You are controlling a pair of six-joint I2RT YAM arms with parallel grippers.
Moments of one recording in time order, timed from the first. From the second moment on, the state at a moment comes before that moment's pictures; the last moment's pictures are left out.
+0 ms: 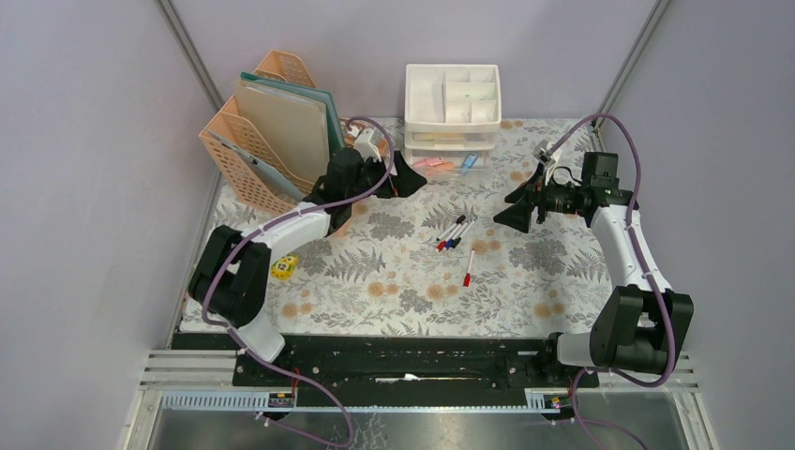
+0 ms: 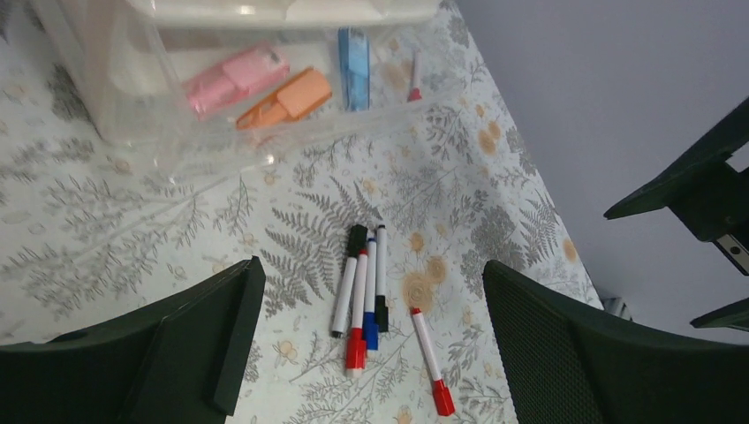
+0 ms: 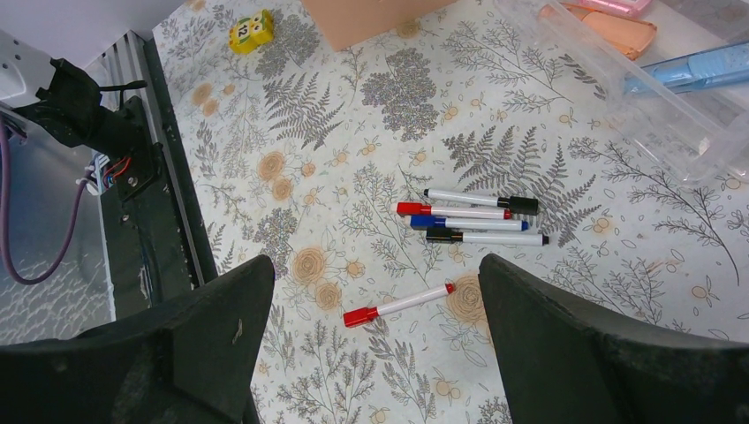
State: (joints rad) left arm -0.49 1.64 1.05 0.35 0.34 -0.57; right arm -0.15 1.35 1.06 -0.62 -1.20 -0.50
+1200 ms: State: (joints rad) left arm -0.58 2.09 1.42 0.25 -0.04 -0.93; right arm -0.15 1.36 1.06 -0.62 -1.20 -0.49
